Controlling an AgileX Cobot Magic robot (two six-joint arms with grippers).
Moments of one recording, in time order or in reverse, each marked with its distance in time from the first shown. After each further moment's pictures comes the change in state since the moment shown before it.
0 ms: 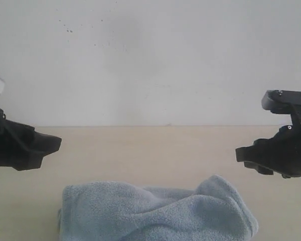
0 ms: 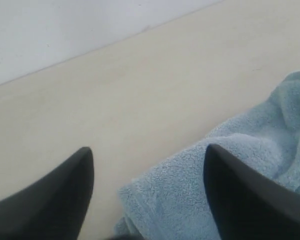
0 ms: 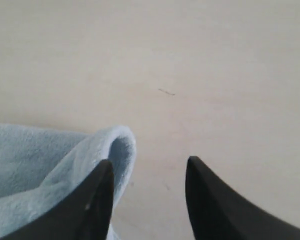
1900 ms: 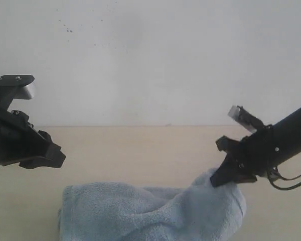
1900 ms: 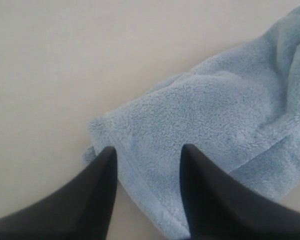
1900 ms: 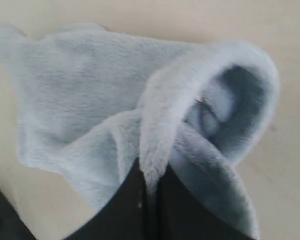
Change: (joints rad) left arm 0.009 0.224 -0.275 0.671 0.374 -0.780; right arm -0.143 0.445 -0.420 0.370 0.815 -0.274
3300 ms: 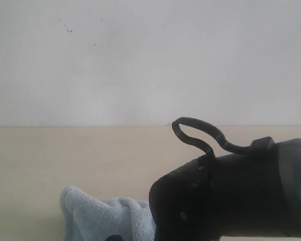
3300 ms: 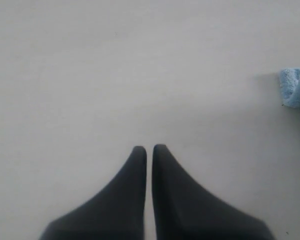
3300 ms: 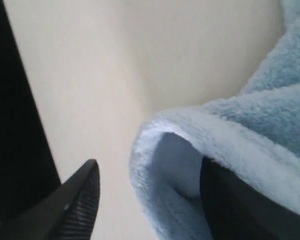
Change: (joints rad) left arm 0.103 -0.387 0.329 0.854 -0.089 -0.701; right arm 0.944 -0.158 0.190 -0.671 -0.150 0.199
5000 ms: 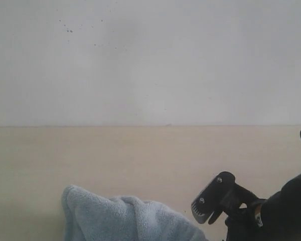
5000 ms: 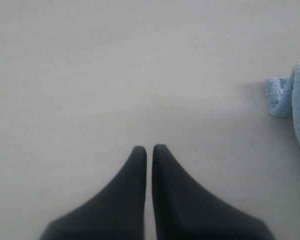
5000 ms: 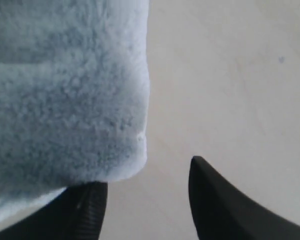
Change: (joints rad) left arm 0.000 0.000 0.004 -0.039 -0.027 0.000; right arm -0.423 -0.176 0.354 -0.242 -0.539 0.193
